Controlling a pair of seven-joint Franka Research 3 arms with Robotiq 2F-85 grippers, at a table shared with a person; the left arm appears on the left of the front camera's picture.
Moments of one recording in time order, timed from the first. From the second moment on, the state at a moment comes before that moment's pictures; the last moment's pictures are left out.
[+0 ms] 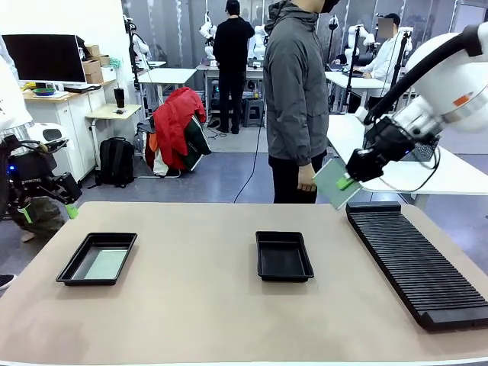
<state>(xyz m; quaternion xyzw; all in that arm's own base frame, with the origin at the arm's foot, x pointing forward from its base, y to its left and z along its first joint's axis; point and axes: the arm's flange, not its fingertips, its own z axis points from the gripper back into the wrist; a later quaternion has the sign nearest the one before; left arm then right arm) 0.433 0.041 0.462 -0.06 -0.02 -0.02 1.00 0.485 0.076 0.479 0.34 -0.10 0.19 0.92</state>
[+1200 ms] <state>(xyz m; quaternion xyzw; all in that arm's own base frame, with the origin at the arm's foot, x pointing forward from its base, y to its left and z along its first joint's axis) 0.433 0.041 0.462 -0.06 -0.02 -0.02 1.00 0.455 0.194 0.339 0.40 -0.09 0.01 0.91</state>
